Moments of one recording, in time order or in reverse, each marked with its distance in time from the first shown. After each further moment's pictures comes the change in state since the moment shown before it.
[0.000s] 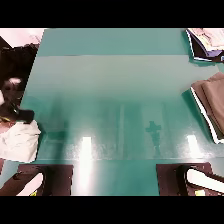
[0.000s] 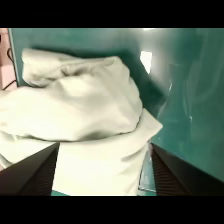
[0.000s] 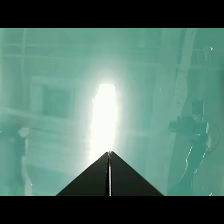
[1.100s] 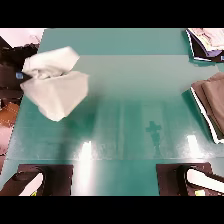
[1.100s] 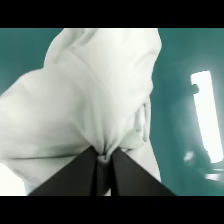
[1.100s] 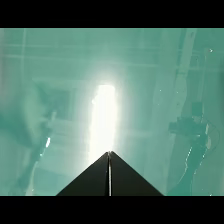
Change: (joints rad) left arm -0.003 0.057 0.661 -0.784 -0.102 0.125; right arm 0.000 0.000 0.000 0.001 -0.002 -0.003
